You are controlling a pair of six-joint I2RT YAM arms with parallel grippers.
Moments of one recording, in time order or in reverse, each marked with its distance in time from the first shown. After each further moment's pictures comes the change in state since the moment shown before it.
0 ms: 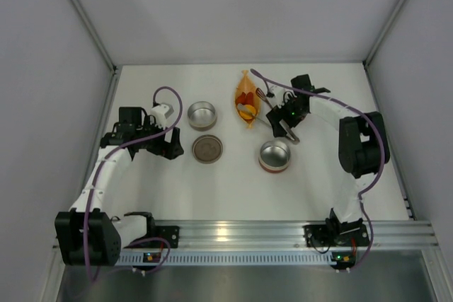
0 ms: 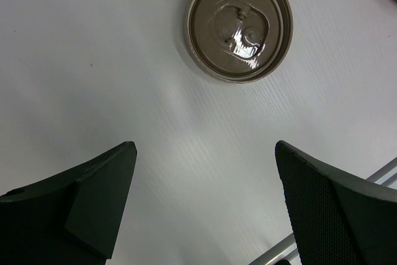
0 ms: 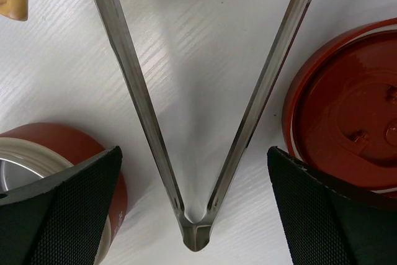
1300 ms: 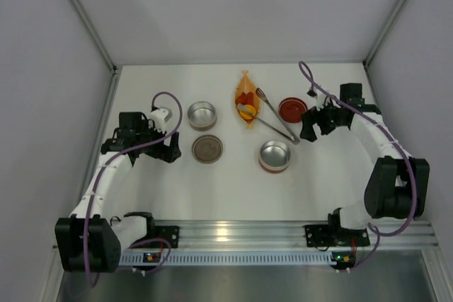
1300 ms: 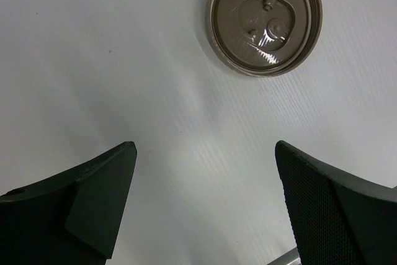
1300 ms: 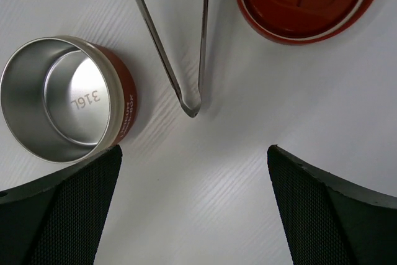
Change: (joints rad) left arm 0.000 -0.049 -0.069 0.044 -0.075 -0.001; right arm -0.297 -0.461 -0.289 -0.026 -0.167 0.006
